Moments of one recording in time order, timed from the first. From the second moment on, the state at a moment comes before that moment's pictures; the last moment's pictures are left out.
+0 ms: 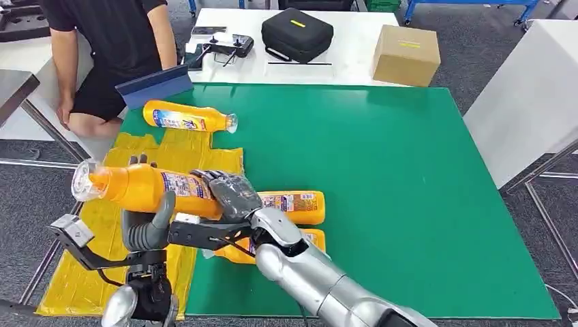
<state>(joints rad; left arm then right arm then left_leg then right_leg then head) 0.01 -0.23 -0.22 -1.73 0.33 0.07 -0.19 -0.62 0.35 0.81 -0.88 0.68 -0.17 -0.05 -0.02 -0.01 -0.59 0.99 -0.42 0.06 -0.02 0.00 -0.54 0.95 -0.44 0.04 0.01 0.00</state>
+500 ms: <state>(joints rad) 0.04 -0.22 -0.20 -1.73 0.32 0.09 -0.19 -0.63 0.35 0.94 -0.86 0.62 -0.17 -0.02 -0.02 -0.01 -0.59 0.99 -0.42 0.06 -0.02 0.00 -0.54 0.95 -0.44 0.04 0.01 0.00</state>
